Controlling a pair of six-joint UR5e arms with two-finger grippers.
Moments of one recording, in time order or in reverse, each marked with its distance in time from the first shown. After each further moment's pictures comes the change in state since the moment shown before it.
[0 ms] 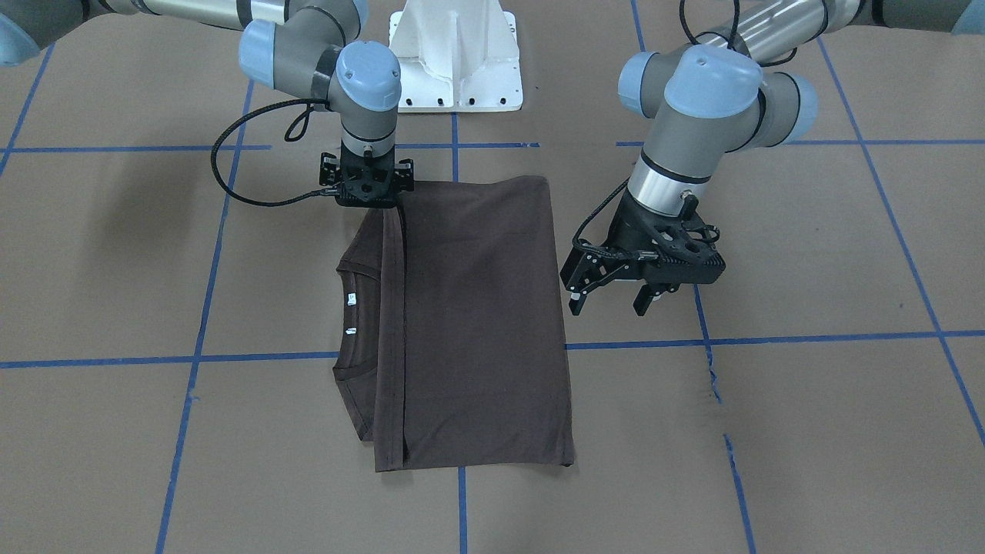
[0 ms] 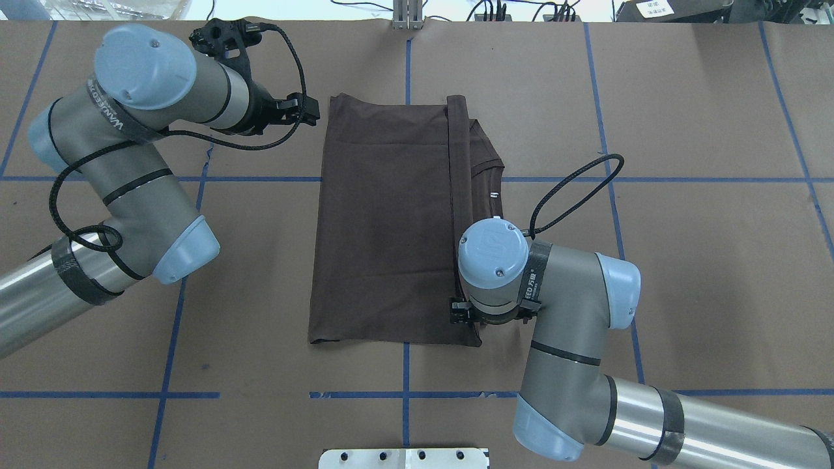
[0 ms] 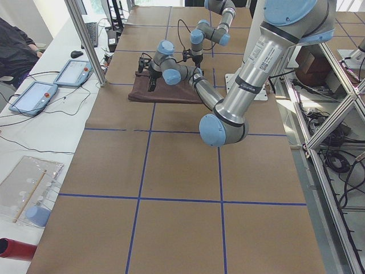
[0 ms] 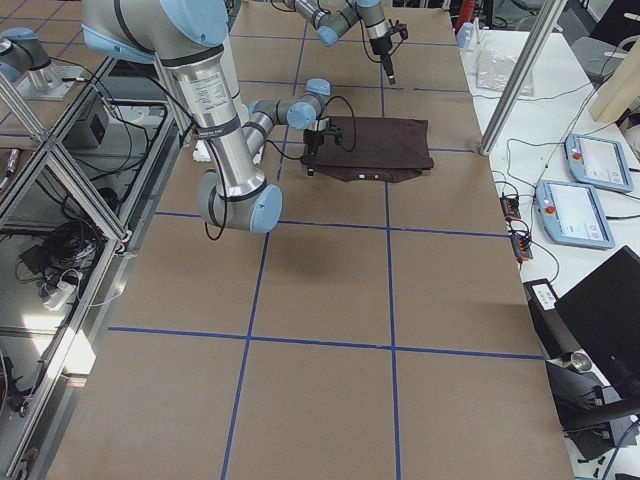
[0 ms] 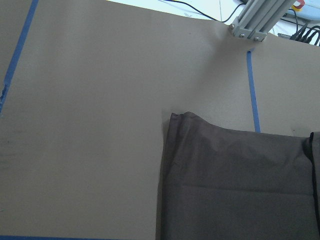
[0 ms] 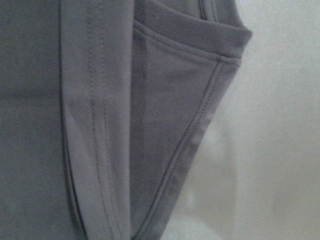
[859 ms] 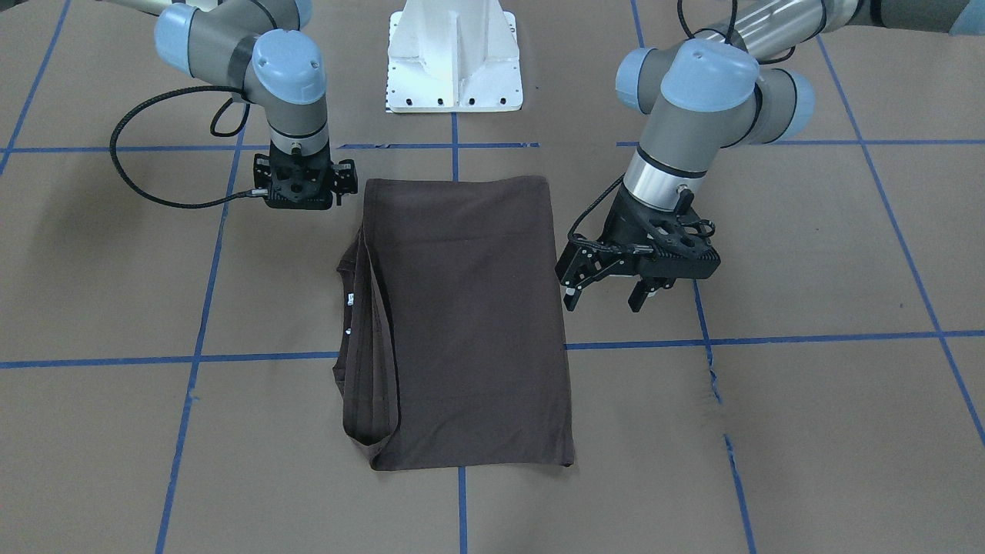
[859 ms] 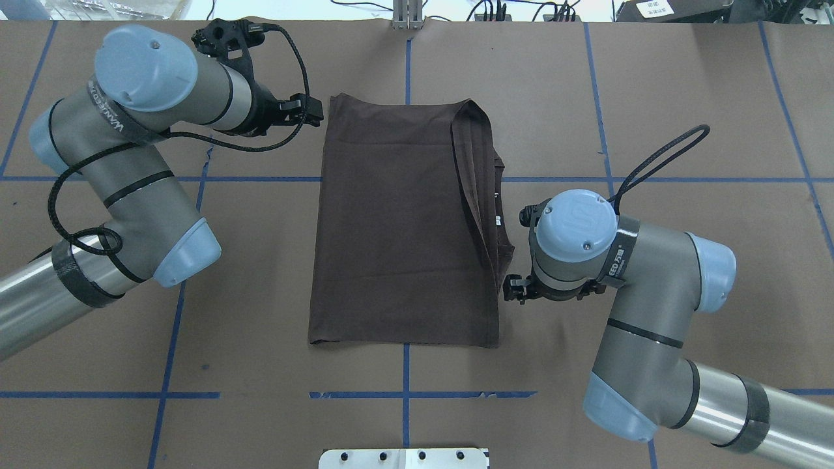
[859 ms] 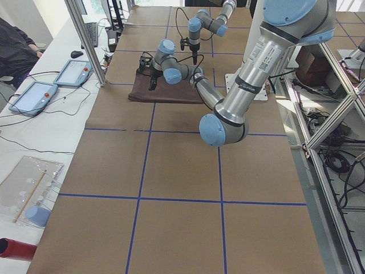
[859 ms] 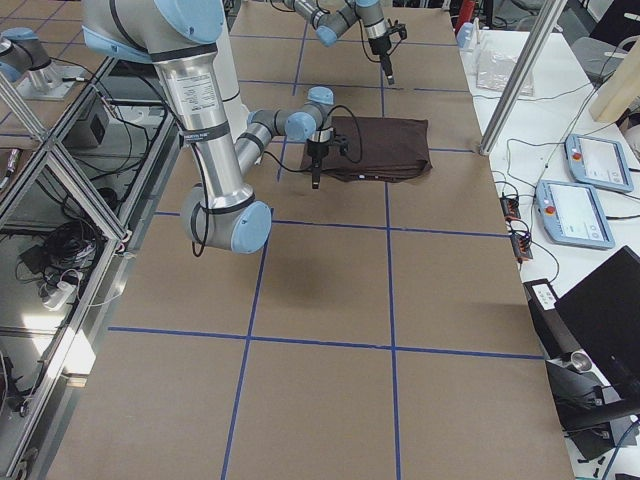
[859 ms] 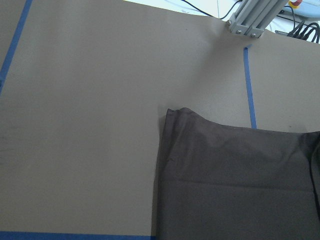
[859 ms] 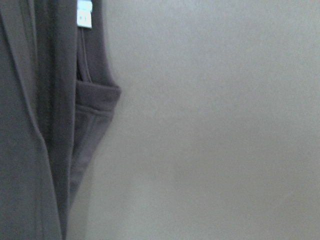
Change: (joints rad) left arm 0.005 -0.002 -0.013 0.000 0.000 -0.002; right arm 0.109 -0.139 0.143 0.006 0.015 -0.098
